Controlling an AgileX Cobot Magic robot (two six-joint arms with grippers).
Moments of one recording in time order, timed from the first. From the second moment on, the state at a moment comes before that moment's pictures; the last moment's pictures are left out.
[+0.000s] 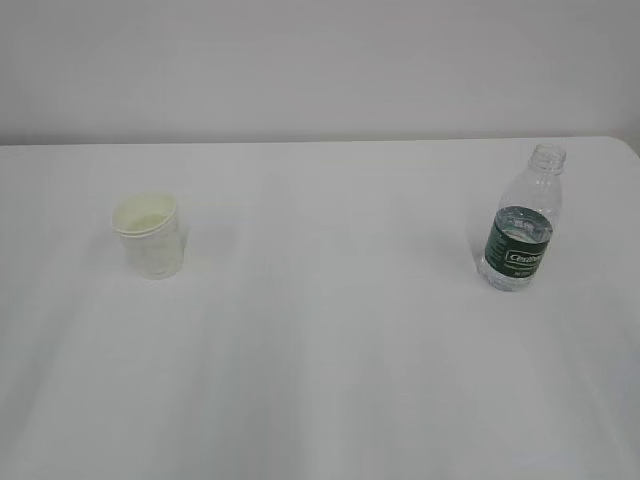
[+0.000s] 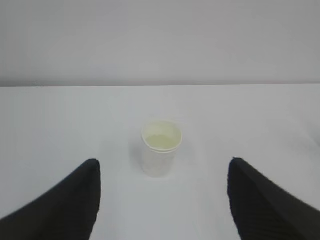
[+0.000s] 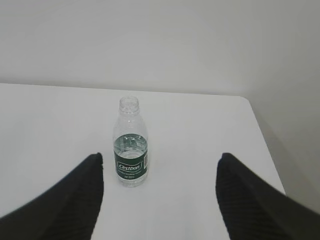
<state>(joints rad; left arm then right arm) -0.28 0.50 -0.41 0.04 0.26 -0.21 0.11 0.31 -0.49 -0.13 0.53 0.05</state>
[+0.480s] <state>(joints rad) -0.28 0.37 -0.50 0.05 0.61 -0.20 0.11 0.26 -0.61 -0.13 0.84 0.05</state>
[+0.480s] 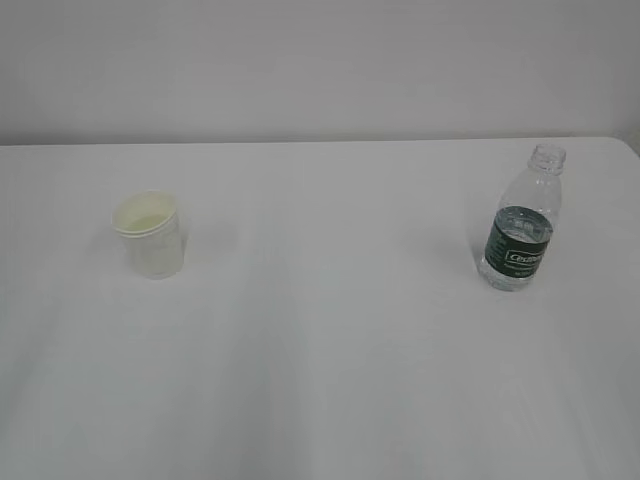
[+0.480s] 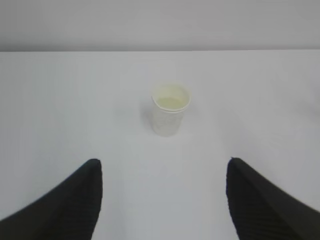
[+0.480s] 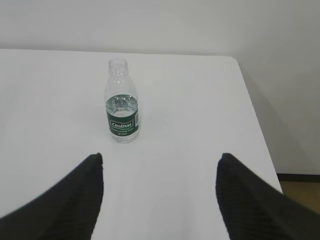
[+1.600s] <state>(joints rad) -0.28 0.17 -0.55 0.04 1.00 -0.18 0.11 0.01 -0.62 -0.12 1.17 0.04</state>
